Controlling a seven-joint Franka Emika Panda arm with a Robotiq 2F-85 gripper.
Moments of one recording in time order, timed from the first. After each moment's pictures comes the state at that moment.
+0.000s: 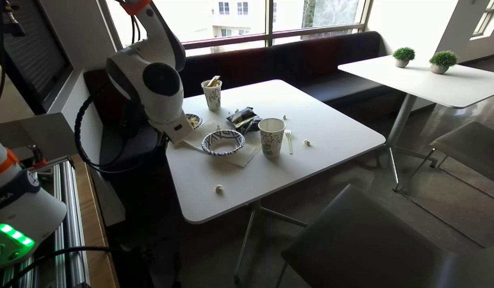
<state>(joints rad) 0.05 0.19 0.03 -2.69 1.41 2.45 -0.67</state>
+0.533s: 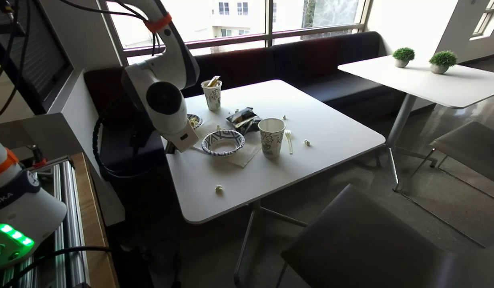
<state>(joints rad) 0.05 0.33 0.03 -2.61 1.64 2.45 -0.88</state>
